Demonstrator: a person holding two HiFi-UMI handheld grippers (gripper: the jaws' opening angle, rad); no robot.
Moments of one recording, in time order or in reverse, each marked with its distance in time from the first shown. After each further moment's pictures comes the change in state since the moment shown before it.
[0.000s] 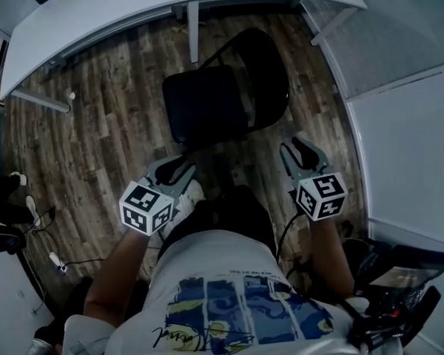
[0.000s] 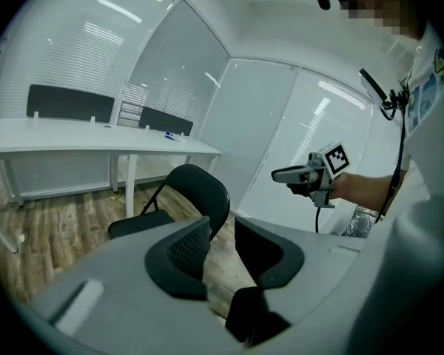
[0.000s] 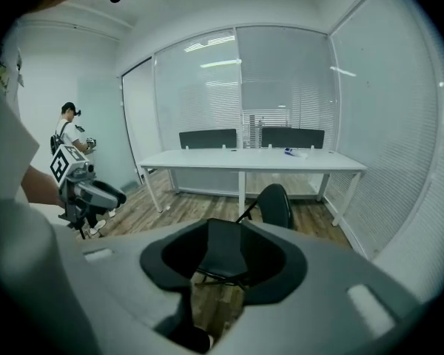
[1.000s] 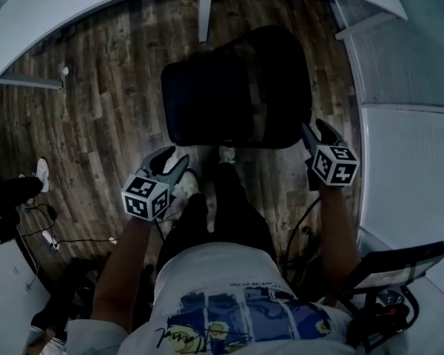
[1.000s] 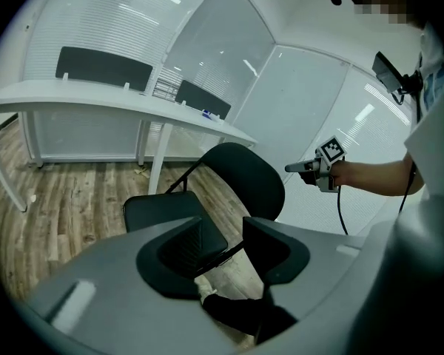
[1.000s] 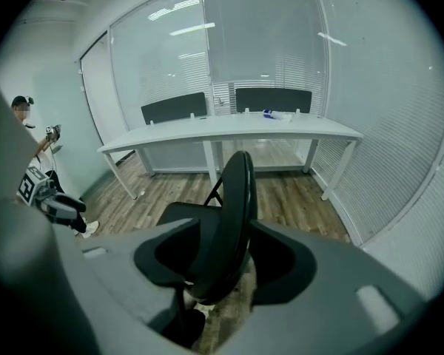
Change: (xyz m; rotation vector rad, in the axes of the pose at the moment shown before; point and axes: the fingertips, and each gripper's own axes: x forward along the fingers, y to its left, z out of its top) left arm 0.103 0.125 -0.055 -0.212 0.090 0.165; right arm 0.170 -0.165 -0.036 0.118 0.231 -0.081
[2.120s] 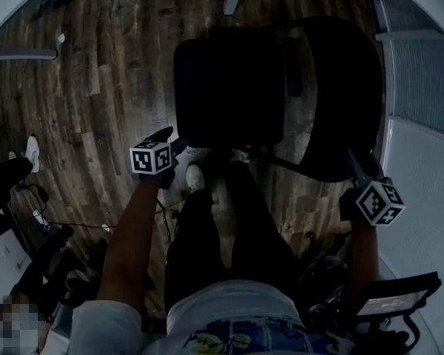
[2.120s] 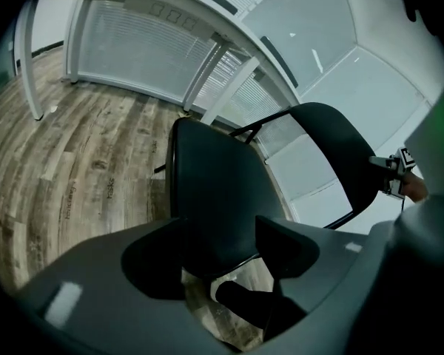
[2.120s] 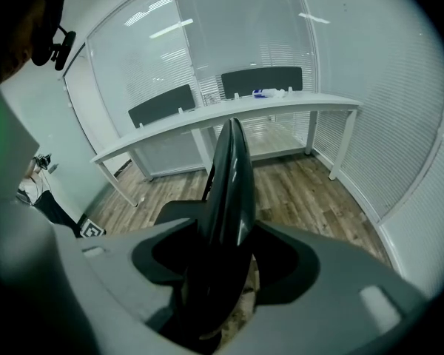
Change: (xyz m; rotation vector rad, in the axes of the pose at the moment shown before) left arm 0.146 0.193 -0.175 -0.379 0.180 0.109; right arm 0.066 -0.020 -0.033 0.133 0.014 0.043
